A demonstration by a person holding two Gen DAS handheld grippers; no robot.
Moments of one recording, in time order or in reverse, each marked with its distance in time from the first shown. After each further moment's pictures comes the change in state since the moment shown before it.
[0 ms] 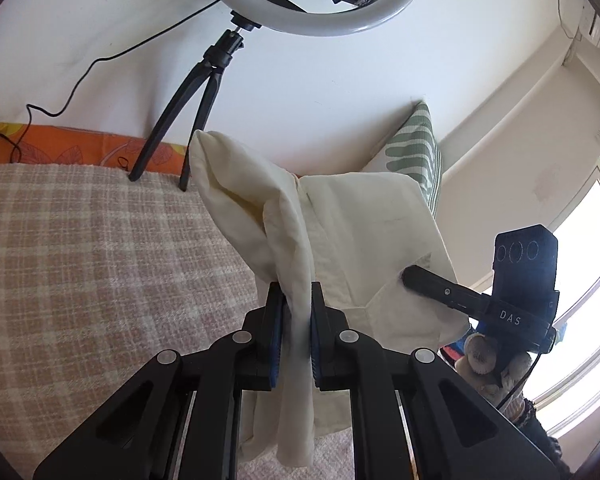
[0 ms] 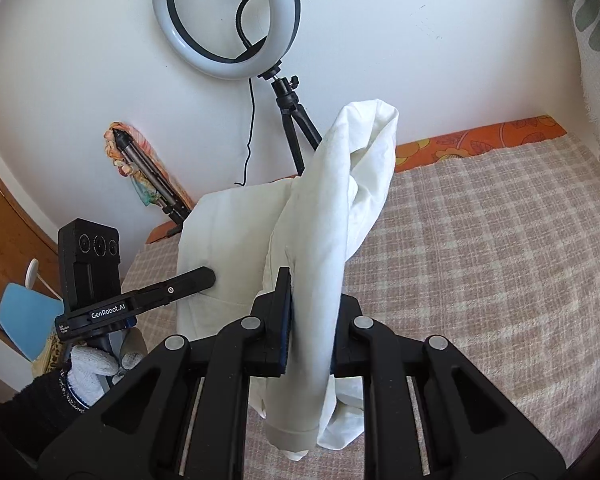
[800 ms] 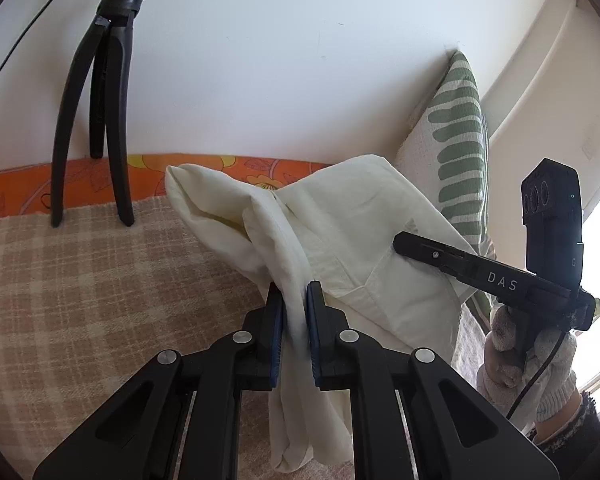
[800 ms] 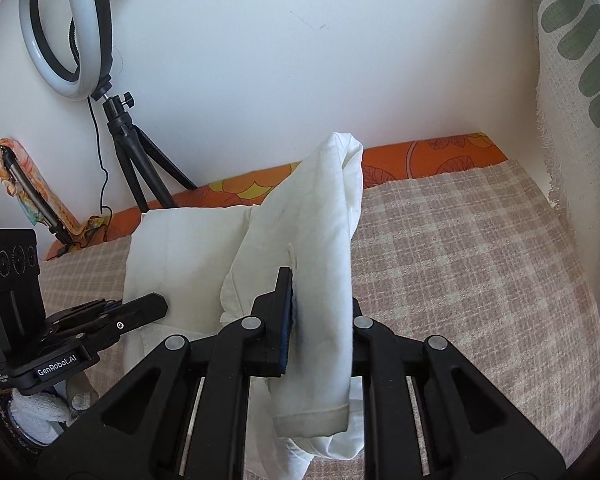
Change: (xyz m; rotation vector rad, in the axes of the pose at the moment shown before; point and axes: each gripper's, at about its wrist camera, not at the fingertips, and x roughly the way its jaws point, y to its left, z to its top) left arm 0.133 -0.017 0.027 0.136 0.041 0.192; right arm 0.066 -0.119 0.054 -0.014 0.036 -0.305
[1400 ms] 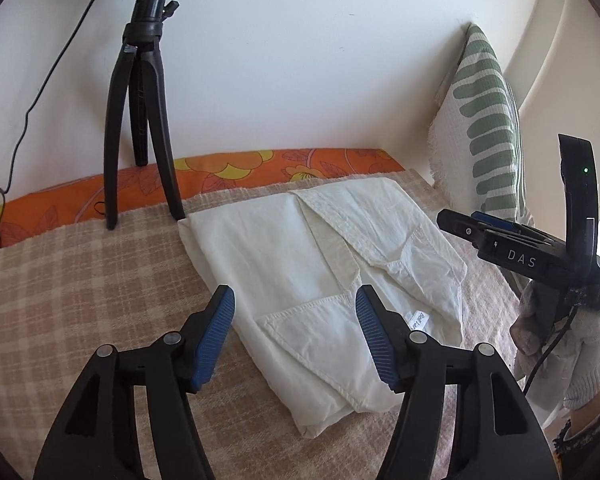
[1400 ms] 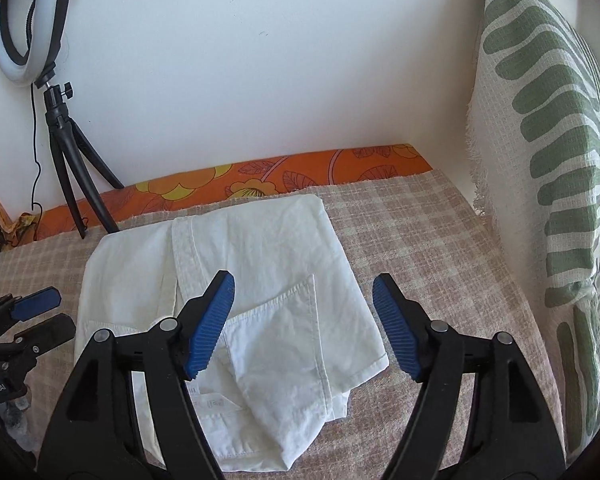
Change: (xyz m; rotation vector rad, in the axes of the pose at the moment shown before) left arm -0.029 -0.008 -0.006 0.083 0.043 0.176; right arm -0.019 0.002 -0.005 -0.013 -0.040 -0.261
